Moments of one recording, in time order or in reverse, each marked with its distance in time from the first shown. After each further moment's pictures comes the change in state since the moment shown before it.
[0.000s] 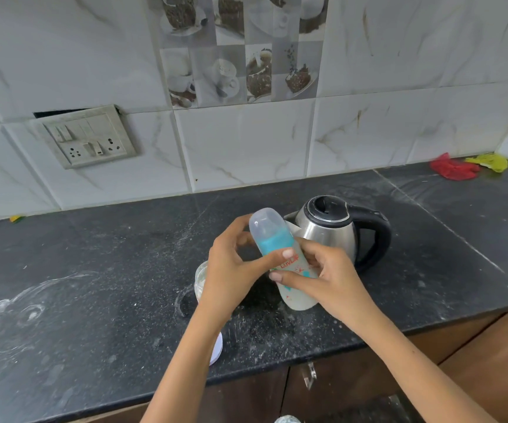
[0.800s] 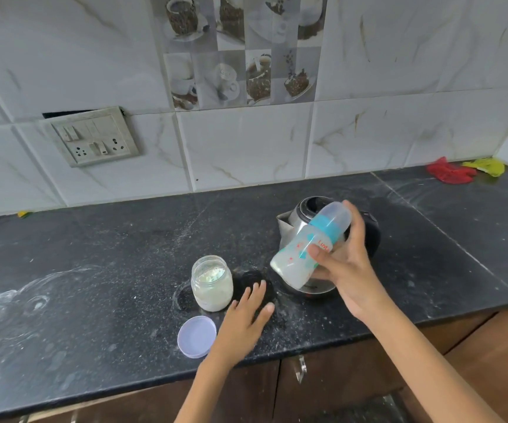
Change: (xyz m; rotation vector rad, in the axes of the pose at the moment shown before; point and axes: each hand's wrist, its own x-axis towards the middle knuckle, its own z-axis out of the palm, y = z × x) left_hand -0.056 -0.119 0.036 0.496 -0.351 -0.291; right_hand -0.007 0.023 -0.034 0.607 0.089 0.092
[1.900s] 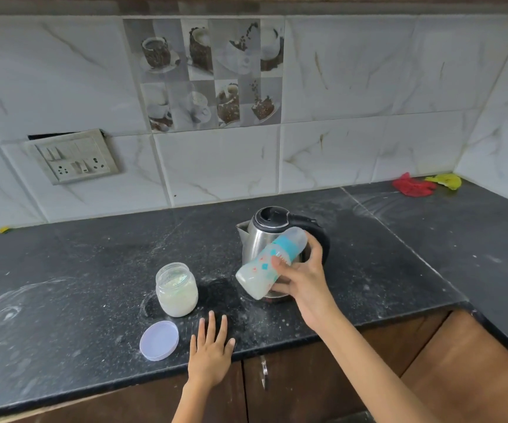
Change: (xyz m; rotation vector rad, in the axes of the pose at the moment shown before) left_hand -0.001 -0.027 0.080 0.475 0.045 -0.303; right_hand -0.023 0.008 -0.036 0.161 0.075 0.140
